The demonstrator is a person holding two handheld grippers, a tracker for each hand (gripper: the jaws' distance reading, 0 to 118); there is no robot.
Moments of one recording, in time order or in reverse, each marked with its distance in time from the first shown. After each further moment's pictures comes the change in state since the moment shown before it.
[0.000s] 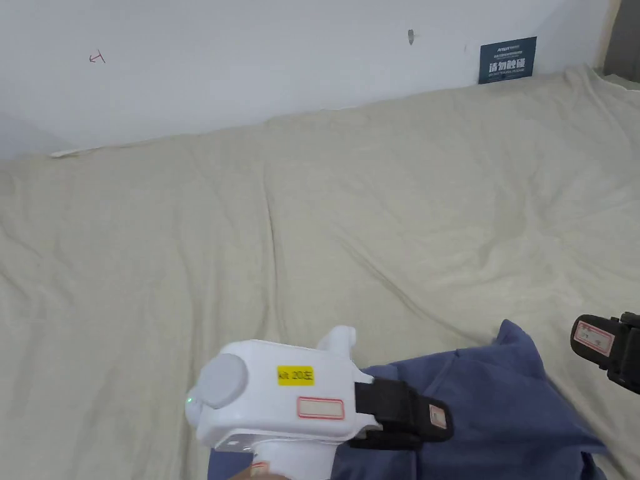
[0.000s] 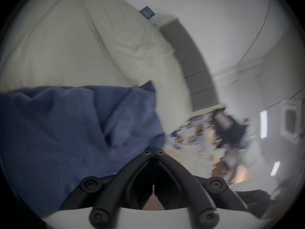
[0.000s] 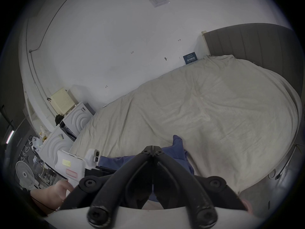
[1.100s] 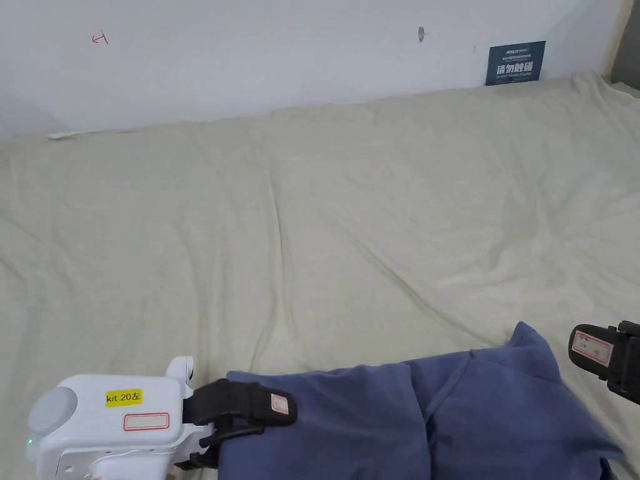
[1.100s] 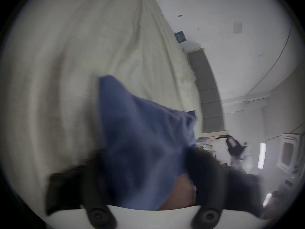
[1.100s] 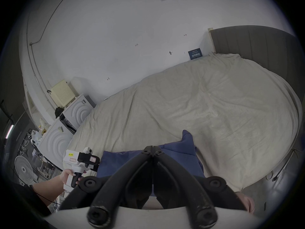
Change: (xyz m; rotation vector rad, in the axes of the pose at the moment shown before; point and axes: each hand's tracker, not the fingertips) left arm -0.127 0.003 0.129 0.134 0.181 0.192; right arm -0.026 -0.001 -0.008 -0.056 -0.016 0.048
